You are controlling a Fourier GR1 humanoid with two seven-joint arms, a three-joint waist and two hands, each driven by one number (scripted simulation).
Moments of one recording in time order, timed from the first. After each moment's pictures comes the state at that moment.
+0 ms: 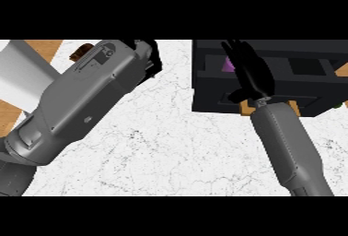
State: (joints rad) left arm -1.25 0.28 -0.59 -0.82 0.90 0.82 -0.03; right arm -0.68 -0.13 0.00 -0.97 1.21 -0.23 -0.10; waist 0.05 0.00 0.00
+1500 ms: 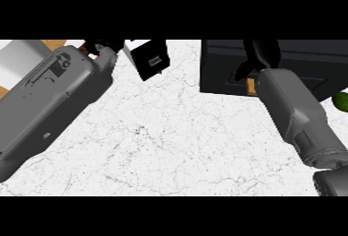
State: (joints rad) left arm -1.12 0.44 -0.56 -1.13 0.81 0.83 0.12; right arm -1.12 -0.22 -0.18 -0.24 1.30 -0.65 -0.11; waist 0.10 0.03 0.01
